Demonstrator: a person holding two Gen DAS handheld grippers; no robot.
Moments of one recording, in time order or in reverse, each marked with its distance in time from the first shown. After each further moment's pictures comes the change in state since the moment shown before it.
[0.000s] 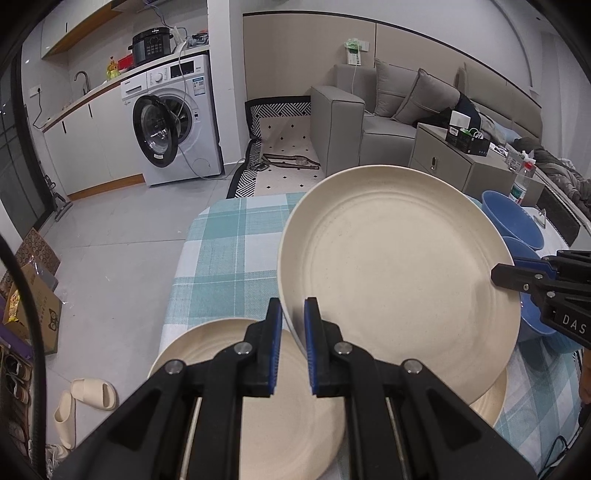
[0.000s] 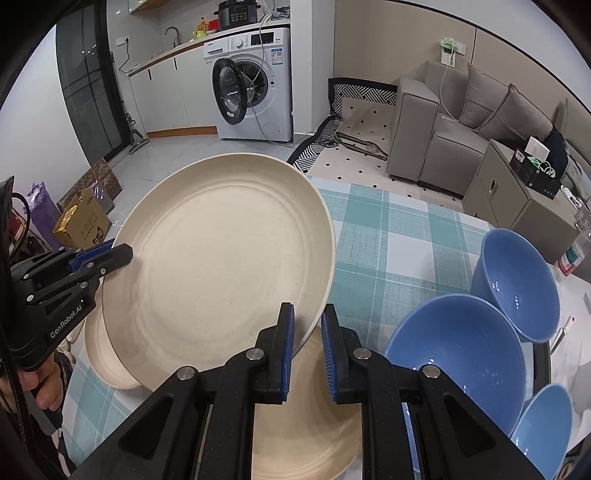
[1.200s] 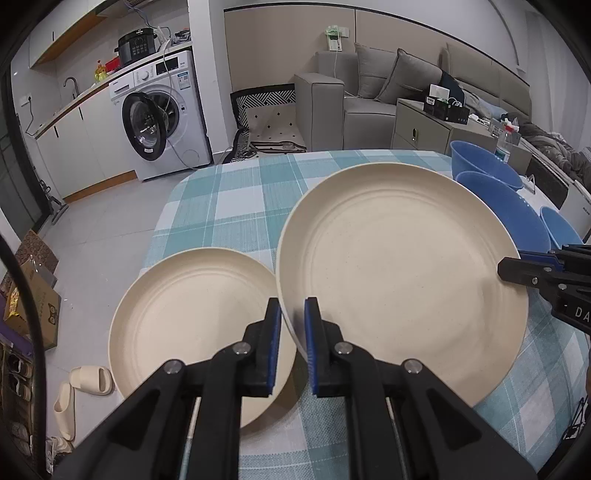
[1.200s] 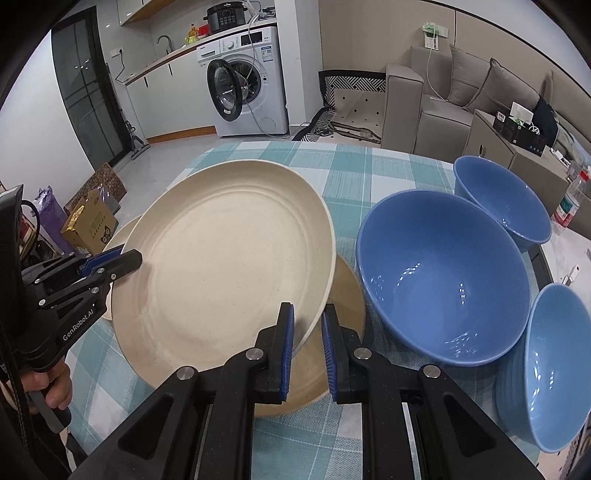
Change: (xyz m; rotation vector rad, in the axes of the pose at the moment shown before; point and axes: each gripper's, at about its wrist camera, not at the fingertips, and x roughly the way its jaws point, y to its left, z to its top) left arm -0.014 -0.045 -0.072 0.058 0.037 -0.004; right arm -0.019 -0.023 -0.098 0.066 0.009 0.036
